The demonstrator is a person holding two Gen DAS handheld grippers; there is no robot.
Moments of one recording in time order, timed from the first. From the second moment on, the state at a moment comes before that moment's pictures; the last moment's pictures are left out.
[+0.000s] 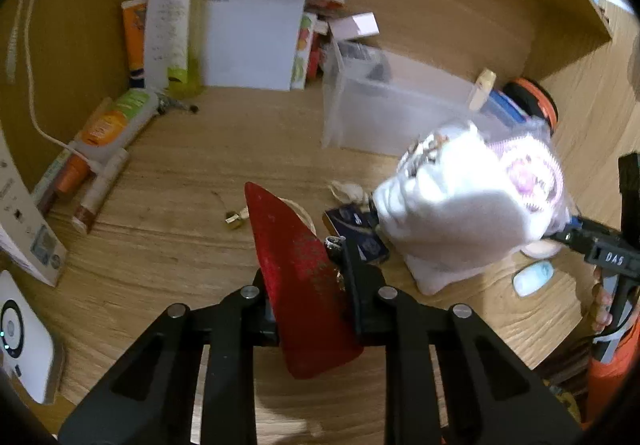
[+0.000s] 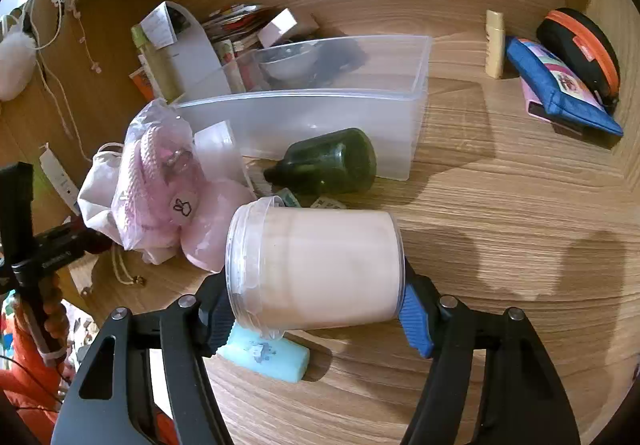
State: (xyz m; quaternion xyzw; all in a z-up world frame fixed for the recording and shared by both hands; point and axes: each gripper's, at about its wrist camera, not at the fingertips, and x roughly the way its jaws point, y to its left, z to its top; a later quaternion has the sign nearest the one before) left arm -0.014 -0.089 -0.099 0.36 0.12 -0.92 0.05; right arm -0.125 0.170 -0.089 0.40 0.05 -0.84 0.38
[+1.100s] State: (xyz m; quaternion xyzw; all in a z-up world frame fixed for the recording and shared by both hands) left arm -0.053 -0.081 0.024 0.23 0.08 -0.97 0.01; right arm -0.154 0.200 -0.014 0.33 0.03 -0.88 0.34
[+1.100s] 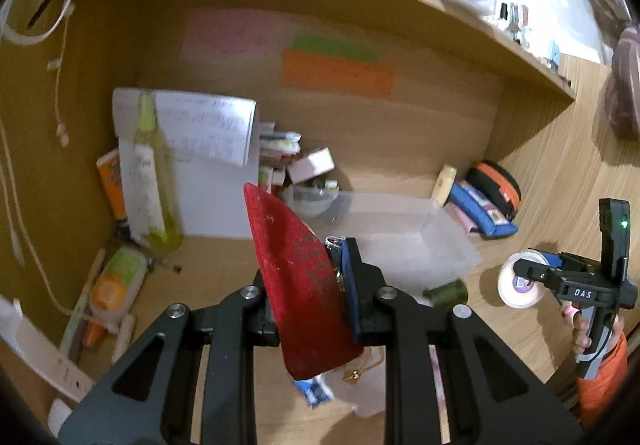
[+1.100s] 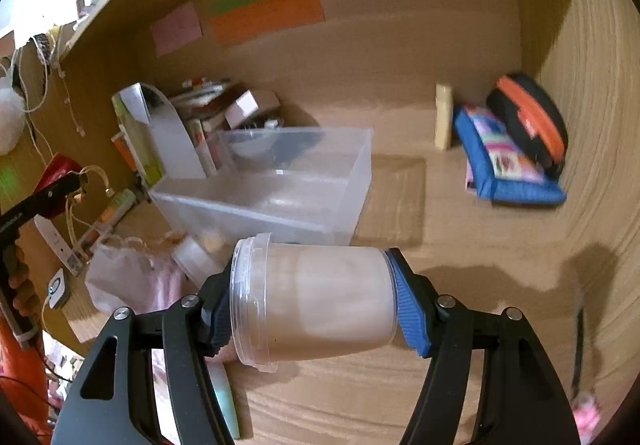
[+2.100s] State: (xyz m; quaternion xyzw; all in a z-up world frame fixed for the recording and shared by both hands) left arm -0.192 -0.068 0.028 0.24 0.06 -0.97 -0.03; right arm -0.234 0.101 0.021 0.30 0.02 -0.87 0.39
